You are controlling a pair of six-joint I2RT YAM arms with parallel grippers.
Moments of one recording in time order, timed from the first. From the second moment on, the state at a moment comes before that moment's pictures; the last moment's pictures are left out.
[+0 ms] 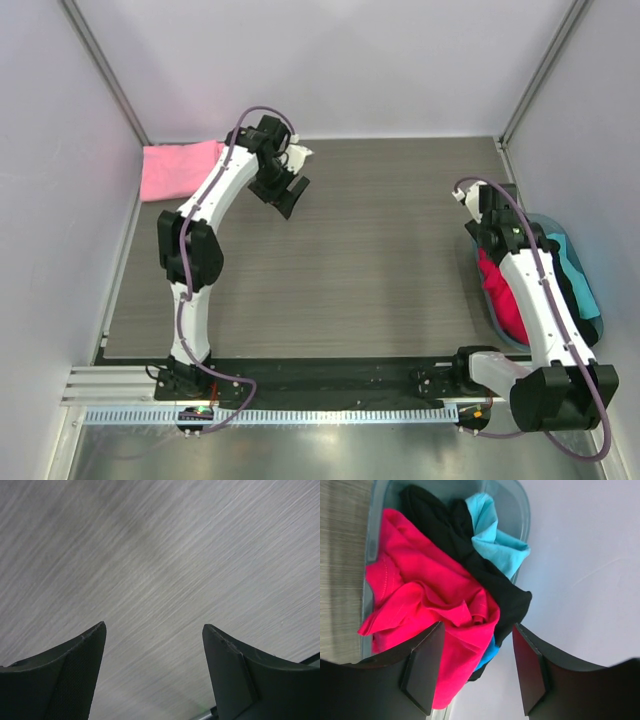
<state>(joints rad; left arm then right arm) -0.39 2.11 2.10 -1.22 0.18 0.32 0.02 1.09 1.04 -0.84 0.54 -0.64</state>
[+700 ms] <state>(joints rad) -0.45 2.14 2.10 -1.27 0.06 0.34 -0.16 1.22 0.99 -0.81 0.44 -0.70</state>
